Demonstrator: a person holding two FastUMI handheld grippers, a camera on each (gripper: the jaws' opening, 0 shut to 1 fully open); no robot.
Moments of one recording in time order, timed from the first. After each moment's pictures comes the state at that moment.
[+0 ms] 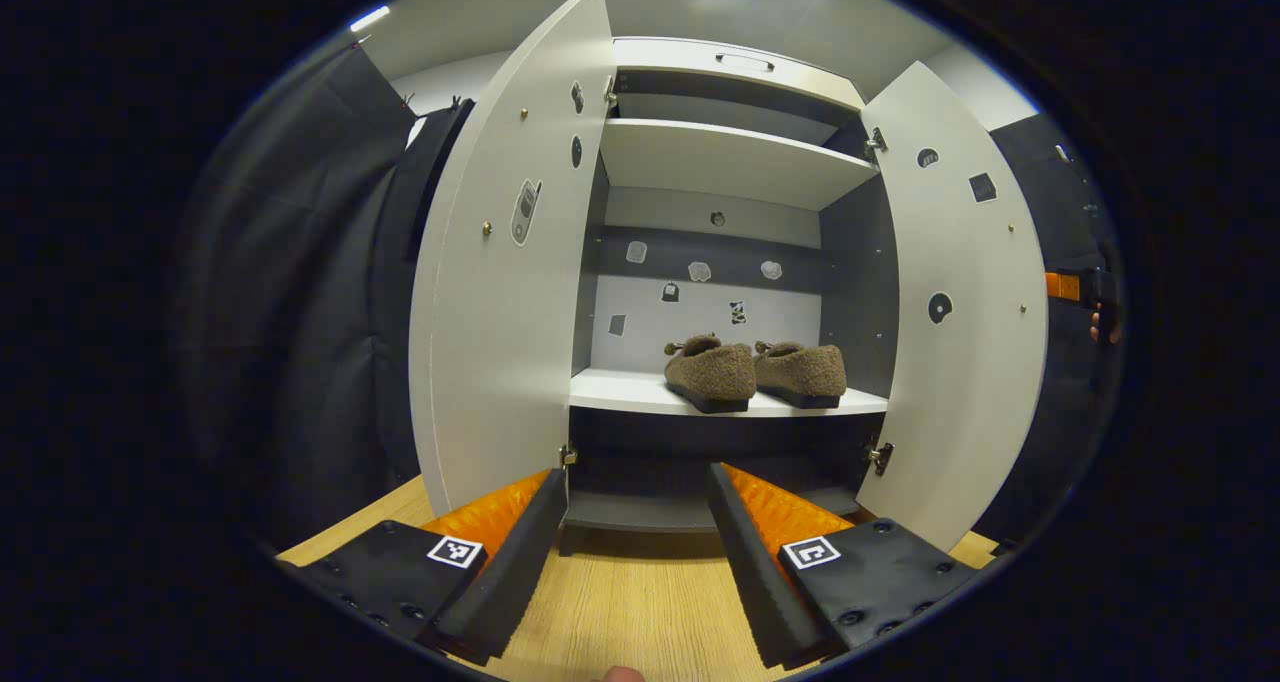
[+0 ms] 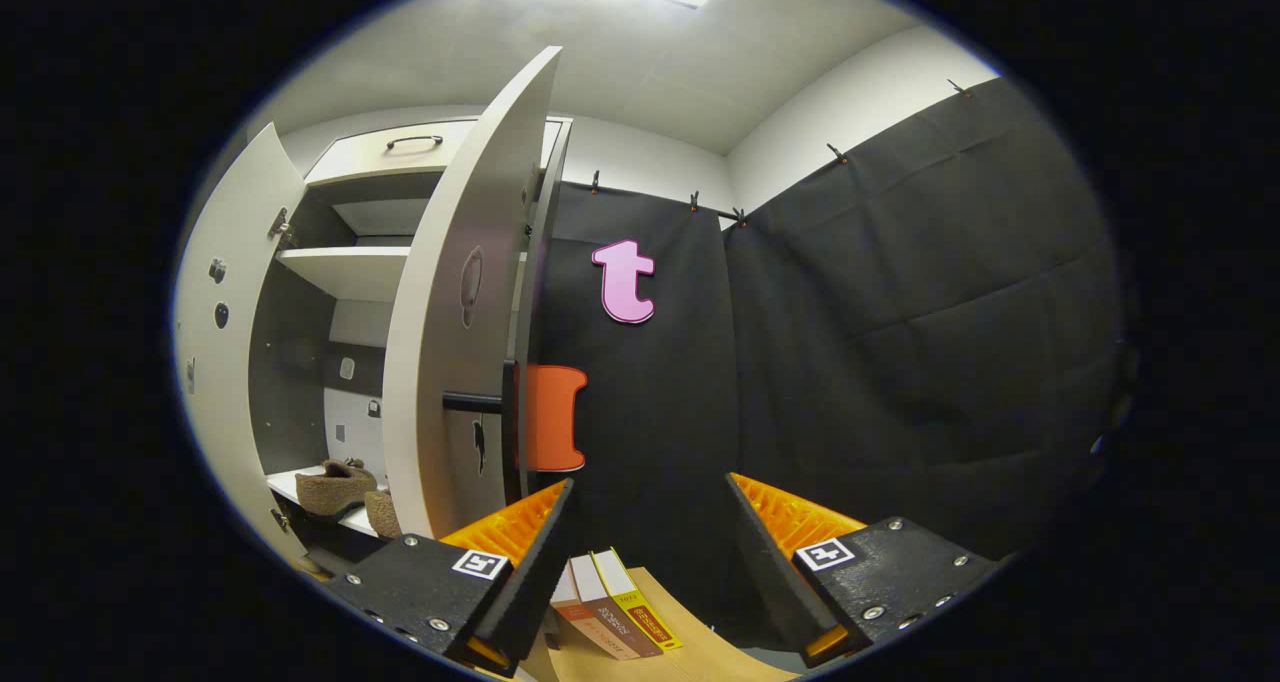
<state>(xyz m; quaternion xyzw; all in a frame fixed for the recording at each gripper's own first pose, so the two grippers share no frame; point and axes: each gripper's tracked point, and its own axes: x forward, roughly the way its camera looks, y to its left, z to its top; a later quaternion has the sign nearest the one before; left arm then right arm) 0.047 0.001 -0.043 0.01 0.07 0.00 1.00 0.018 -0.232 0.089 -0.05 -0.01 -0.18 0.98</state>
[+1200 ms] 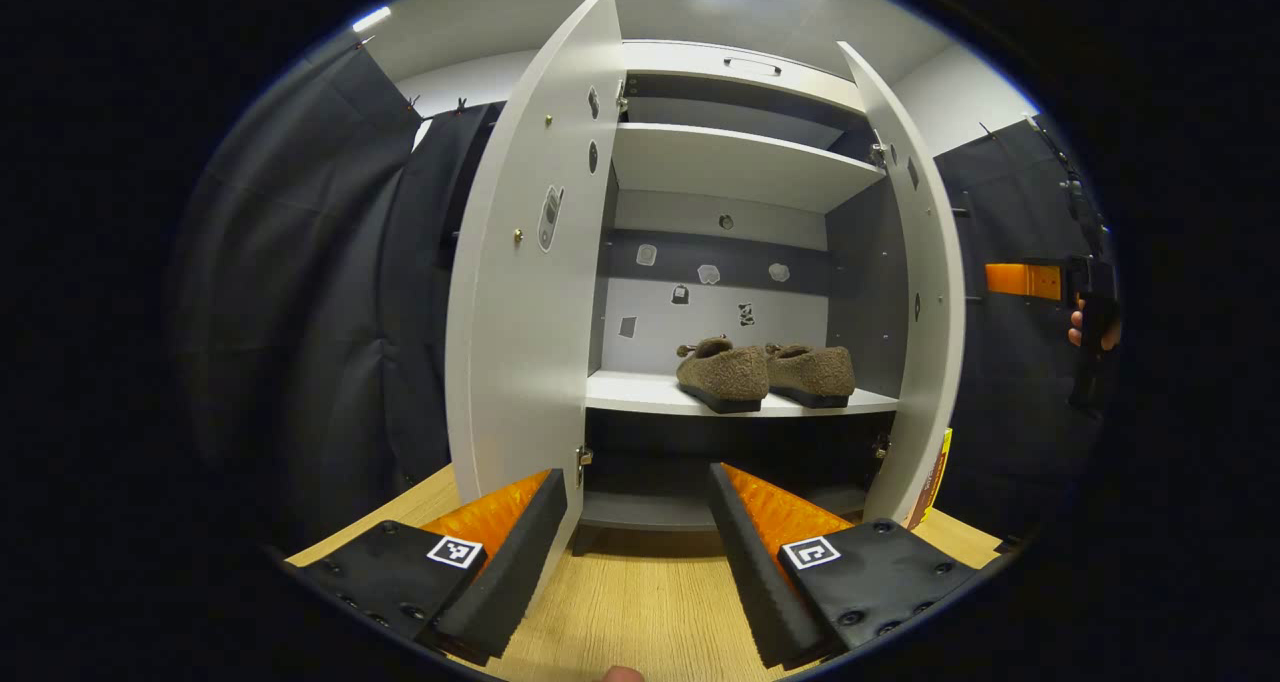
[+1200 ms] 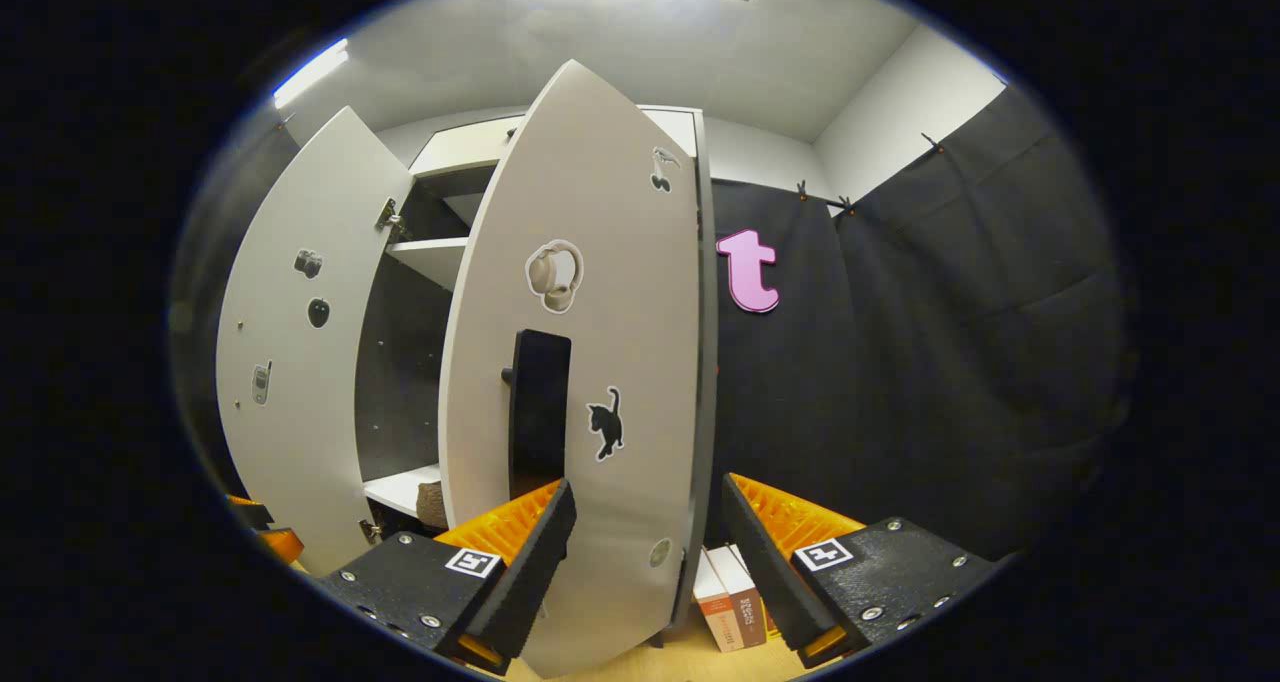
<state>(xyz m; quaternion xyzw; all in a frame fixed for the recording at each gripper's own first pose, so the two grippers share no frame) 0.036 0.023 -0.038 0.01 0.06 0.01 1.00 0.063 -0.068 0.058 -0.04 0.01 -0.02 1.00</state>
